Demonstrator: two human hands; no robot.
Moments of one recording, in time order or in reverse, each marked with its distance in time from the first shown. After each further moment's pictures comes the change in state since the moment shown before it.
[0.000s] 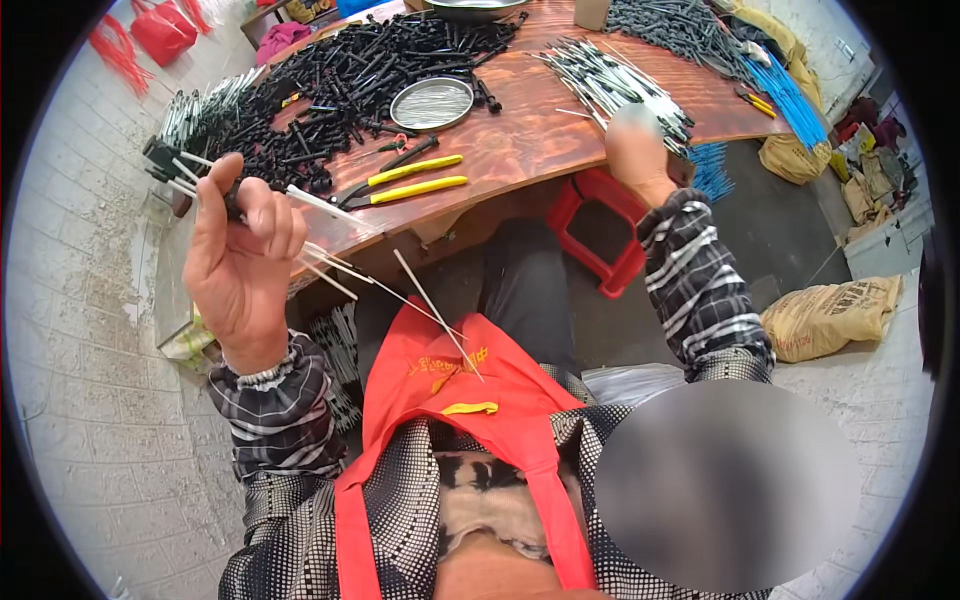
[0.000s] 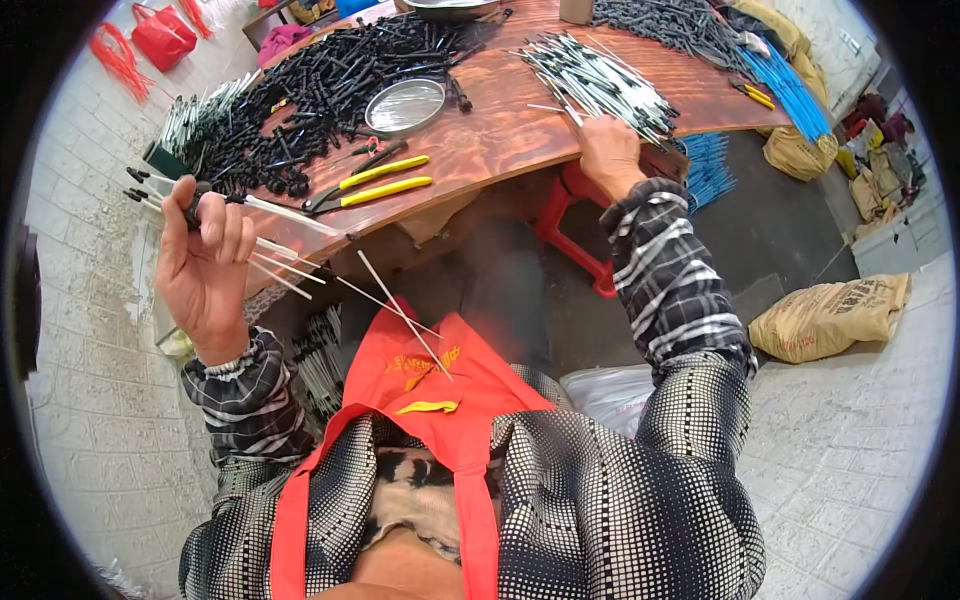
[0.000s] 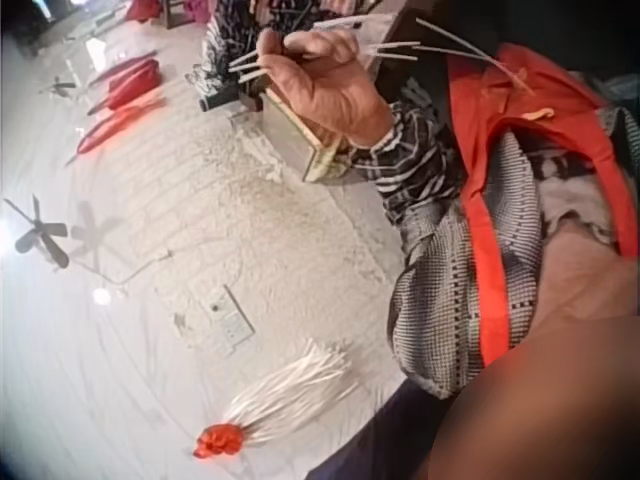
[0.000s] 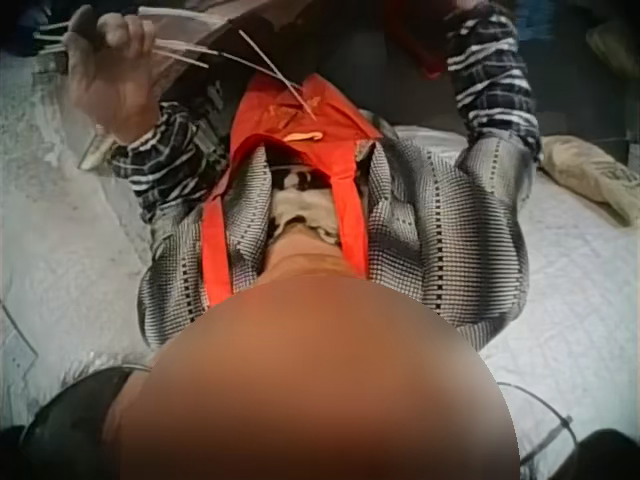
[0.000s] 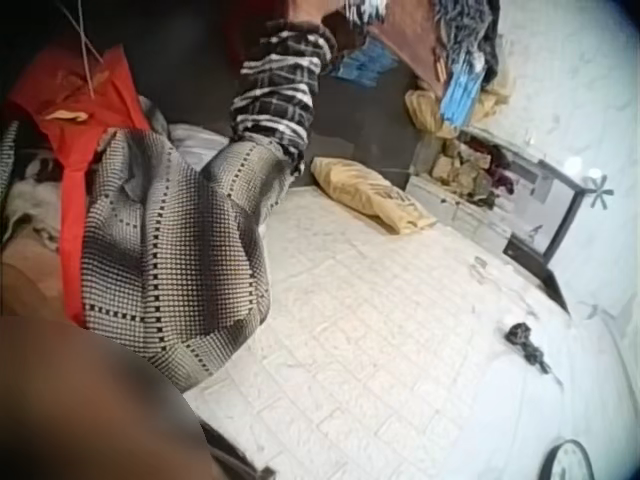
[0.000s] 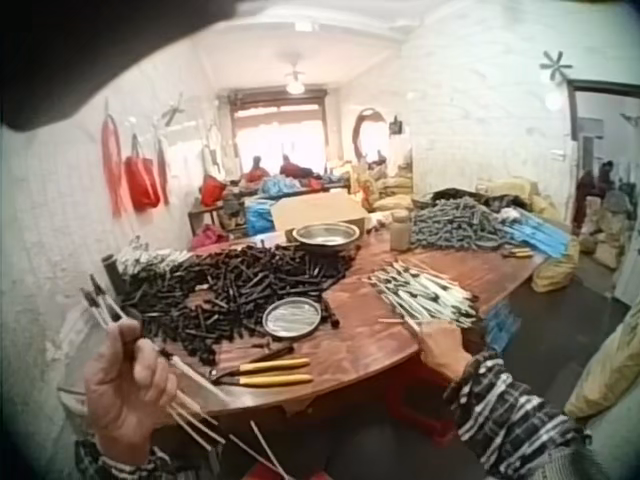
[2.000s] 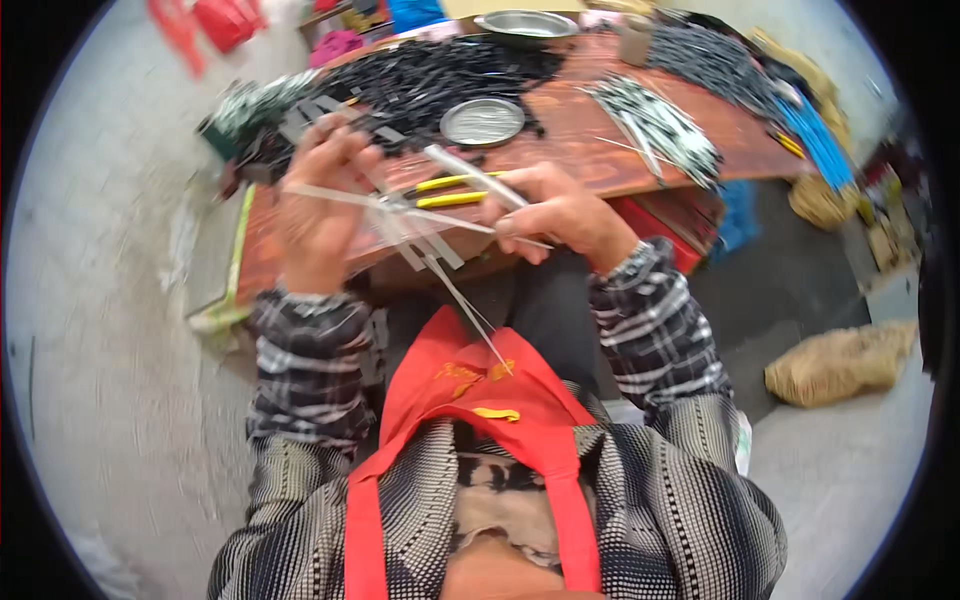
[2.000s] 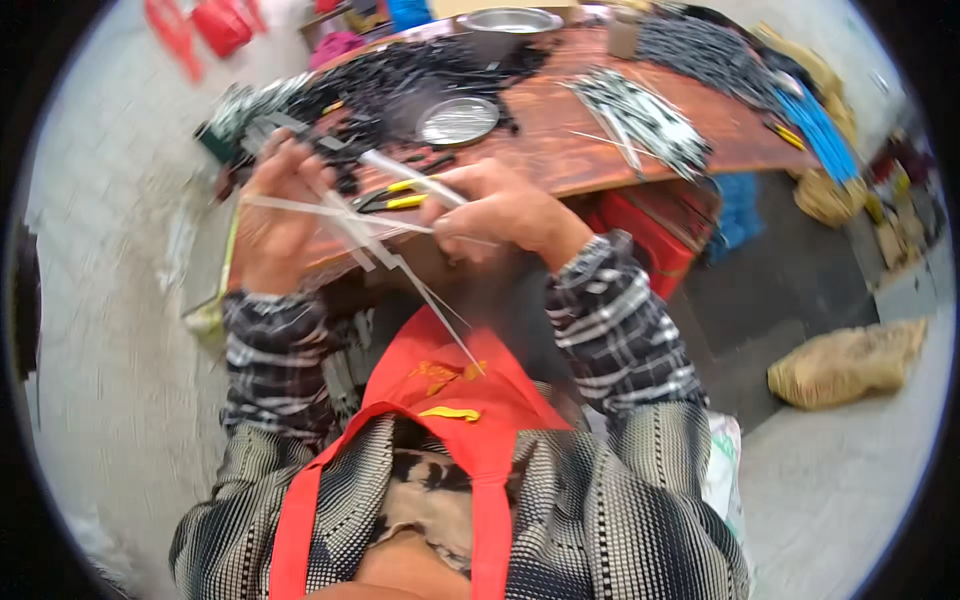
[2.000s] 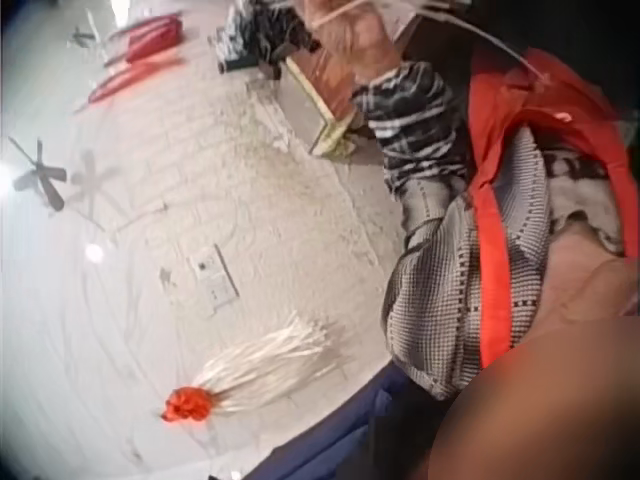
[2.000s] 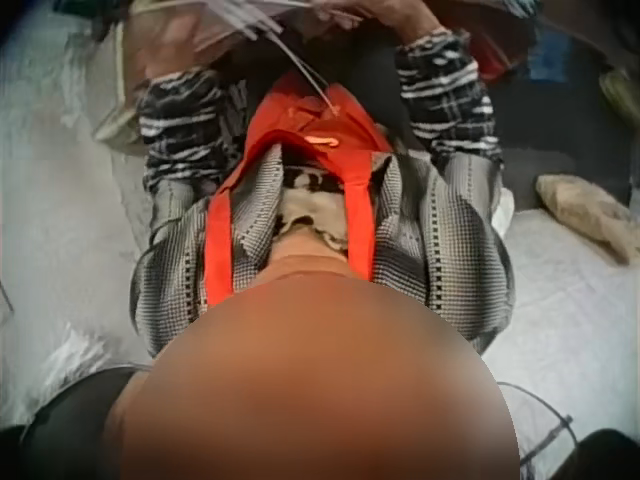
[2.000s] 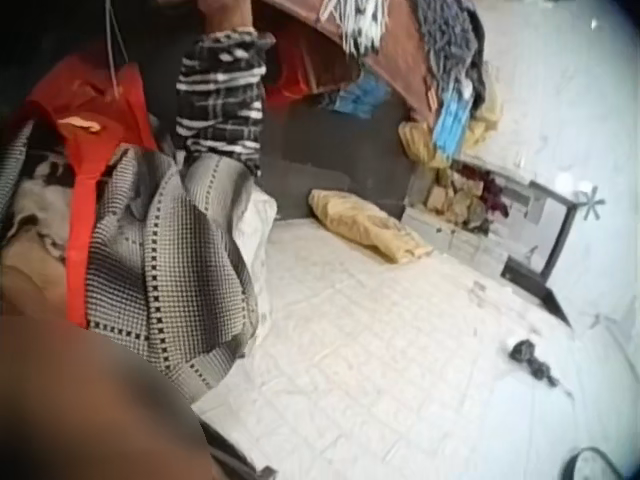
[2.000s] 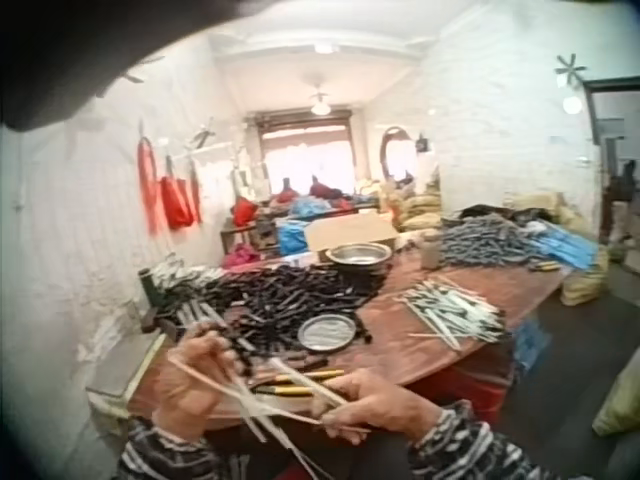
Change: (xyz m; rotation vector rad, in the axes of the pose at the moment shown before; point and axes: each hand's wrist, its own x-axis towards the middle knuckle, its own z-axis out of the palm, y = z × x) left_hand 0.028 -0.012 -0.032 -0.155 0.071 -0.102; right_hand -0.027 -0.146 -0.123 1.879 -0.872 -0.240
